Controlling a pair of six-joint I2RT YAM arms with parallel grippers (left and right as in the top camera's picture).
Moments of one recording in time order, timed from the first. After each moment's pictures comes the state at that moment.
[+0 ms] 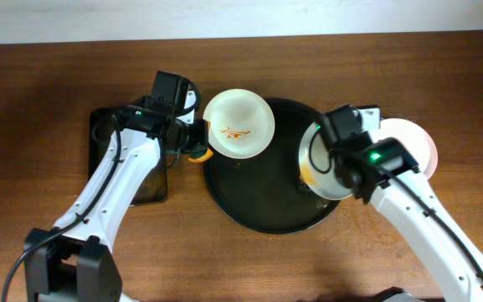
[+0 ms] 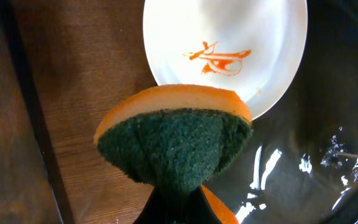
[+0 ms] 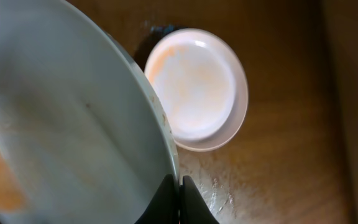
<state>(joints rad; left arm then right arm) -0.27 1.69 1.37 -0.85 0.15 -0.24 0.41 1.38 1.21 -1.07 0.65 0.34</state>
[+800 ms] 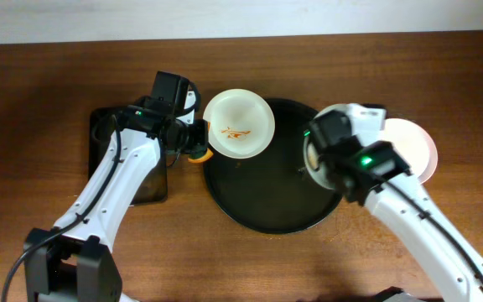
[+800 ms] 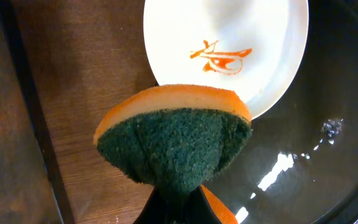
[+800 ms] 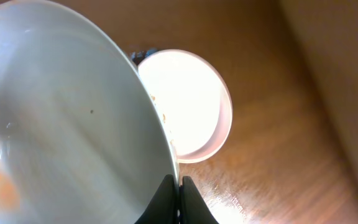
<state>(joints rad) -0.27 1.69 1.37 -0.85 0.15 -0.25 0.40 1.38 1.21 -1.07 0.74 0.57</state>
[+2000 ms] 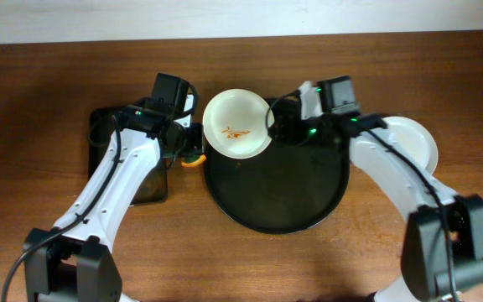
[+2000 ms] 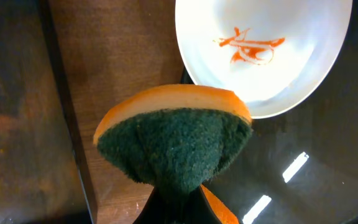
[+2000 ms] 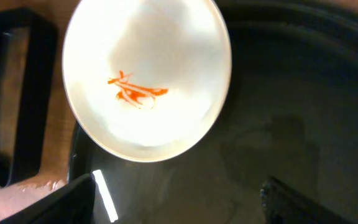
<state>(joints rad) -0.27 1.69 1.37 -0.90 0.07 -0.25 0.25 1.75 1.21 -0.46 -0.40 0.24</state>
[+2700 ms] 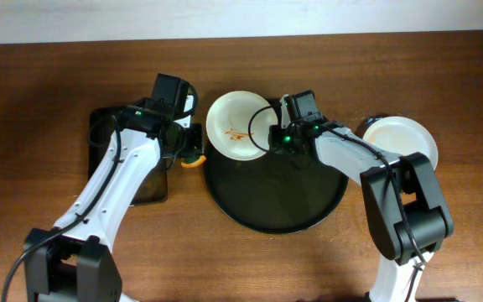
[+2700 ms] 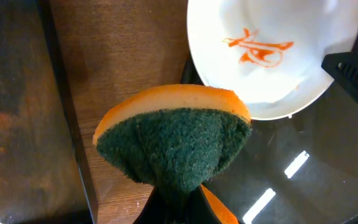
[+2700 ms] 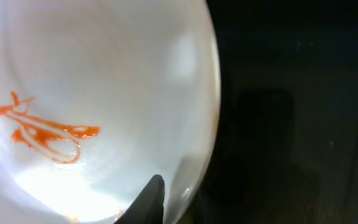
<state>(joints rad) -0.27 1.69 1.37 -0.90 0.07 -0.25 0.33 2.00 1.21 -0.25 -0.23 0.34</state>
